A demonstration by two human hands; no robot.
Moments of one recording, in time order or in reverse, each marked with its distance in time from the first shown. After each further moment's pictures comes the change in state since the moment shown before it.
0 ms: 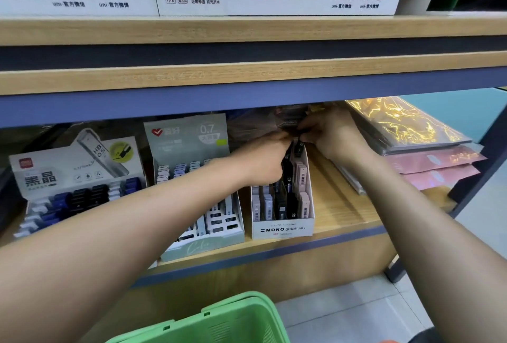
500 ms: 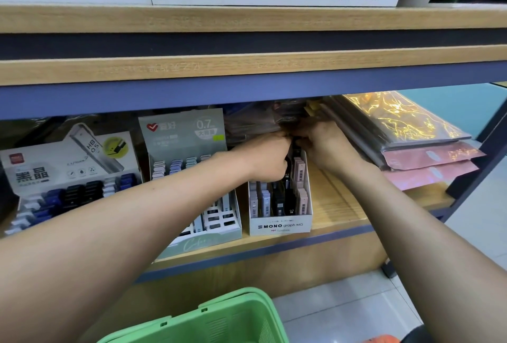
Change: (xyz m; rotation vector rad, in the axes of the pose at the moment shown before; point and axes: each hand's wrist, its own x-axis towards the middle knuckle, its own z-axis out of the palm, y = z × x) left_hand 0.011 0.000 0.007 0.095 0.018 0.027; right_hand -0.006 0.017 0.026 -0.227 -0.079 -0.157
